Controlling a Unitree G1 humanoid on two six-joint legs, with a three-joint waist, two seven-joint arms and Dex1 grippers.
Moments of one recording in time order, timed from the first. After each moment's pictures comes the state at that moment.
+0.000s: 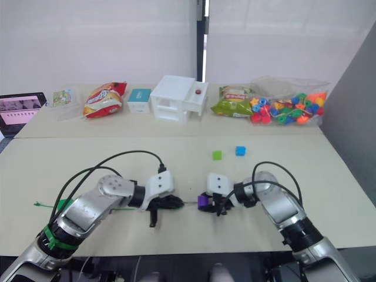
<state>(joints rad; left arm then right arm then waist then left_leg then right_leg) -0.48 0.66 -0.40 -0.33 -0.21 0.73 -0.99 -0.48 -0.65 0.35 -0.05 0.10 0.32 1.20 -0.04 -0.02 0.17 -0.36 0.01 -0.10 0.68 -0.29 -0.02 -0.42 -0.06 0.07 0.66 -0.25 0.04</state>
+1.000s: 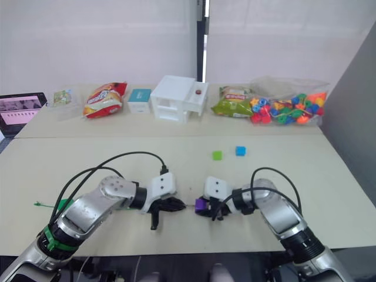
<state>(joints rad) -0.50 0.62 -0.43 -0.36 -0.22 0.79 -0.97 -0.43 -0.64 0.35 -0.16 0.11 0.43 1.16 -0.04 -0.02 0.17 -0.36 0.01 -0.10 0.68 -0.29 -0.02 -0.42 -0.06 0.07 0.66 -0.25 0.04</state>
